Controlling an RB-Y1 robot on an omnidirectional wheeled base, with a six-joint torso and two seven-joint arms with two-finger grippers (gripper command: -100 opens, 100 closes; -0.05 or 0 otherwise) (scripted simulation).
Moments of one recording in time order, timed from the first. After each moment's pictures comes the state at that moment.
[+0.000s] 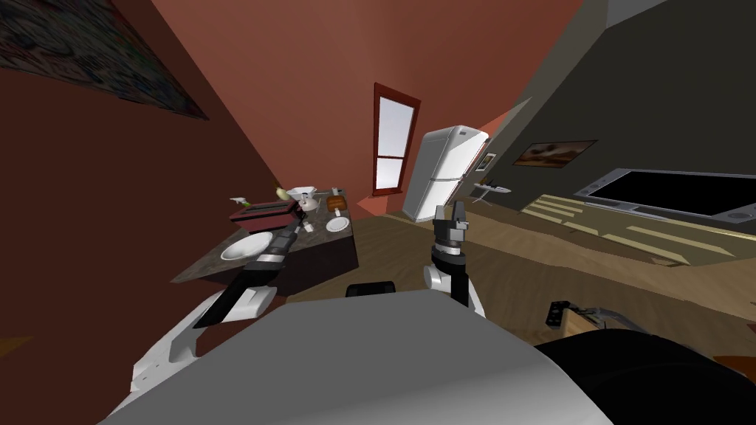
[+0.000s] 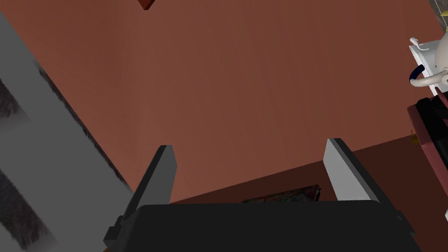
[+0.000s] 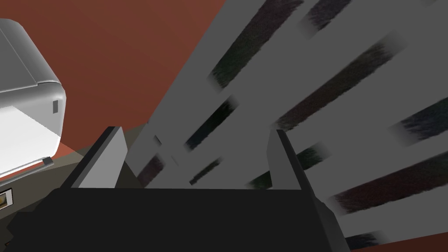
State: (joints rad) left arm 0.52 0.54 0.14 -2.04 0.22 -0.33 -0.29; right arm 0.50 0.01 -0.07 -2.34 0.07 -0.61 0.03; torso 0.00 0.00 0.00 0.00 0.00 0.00
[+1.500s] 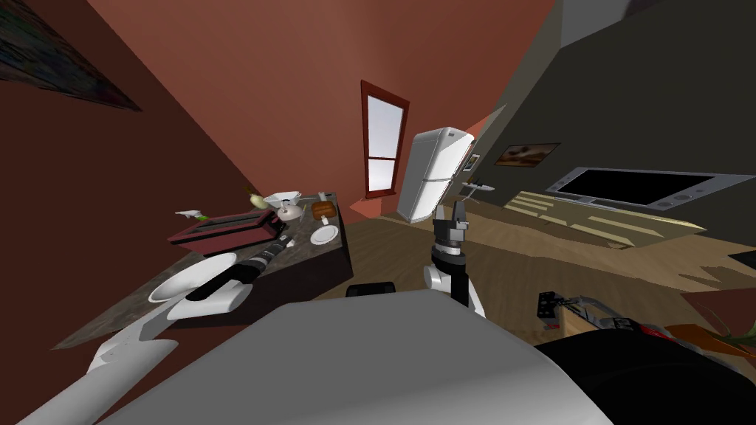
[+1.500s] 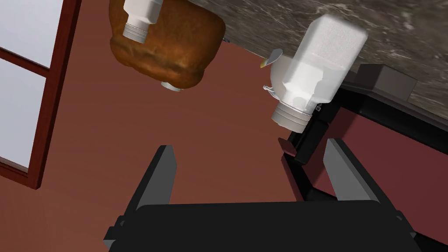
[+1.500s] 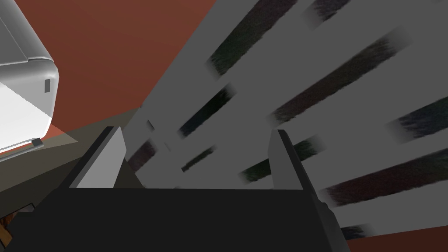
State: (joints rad) left arm 0.42 0.84 0.12 -1.61 0.46 0.04 -0.65; right arm 0.50 0.01 -0.07 -2.34 0.07 -0.61 0.03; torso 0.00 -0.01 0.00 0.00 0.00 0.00
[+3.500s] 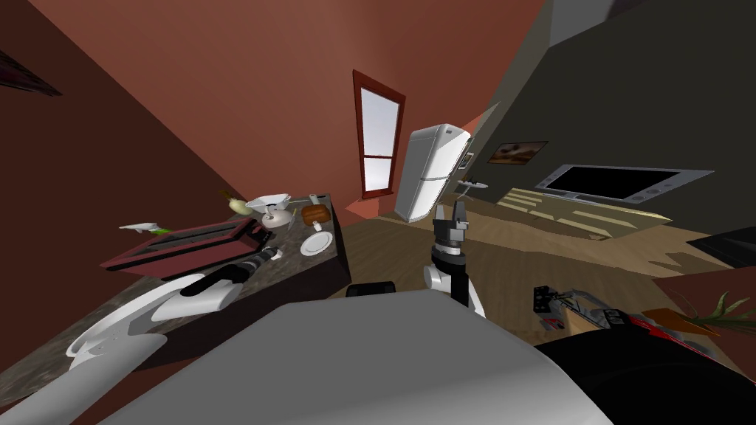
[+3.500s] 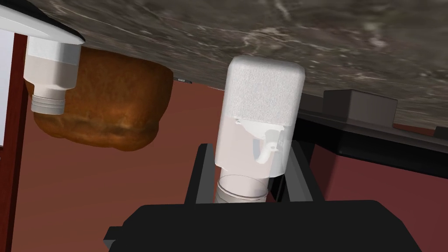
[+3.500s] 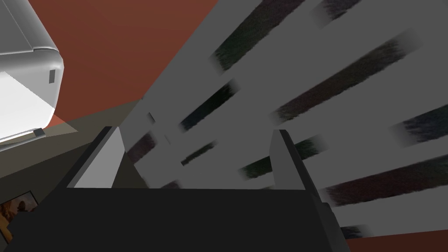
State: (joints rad) left arm 0.36 0.91 0.10 -1.43 0.51 0.16 -0.76; right arm 0.50 0.01 -0.07 -2.34 0.07 -0.61 0.03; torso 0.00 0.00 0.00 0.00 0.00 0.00
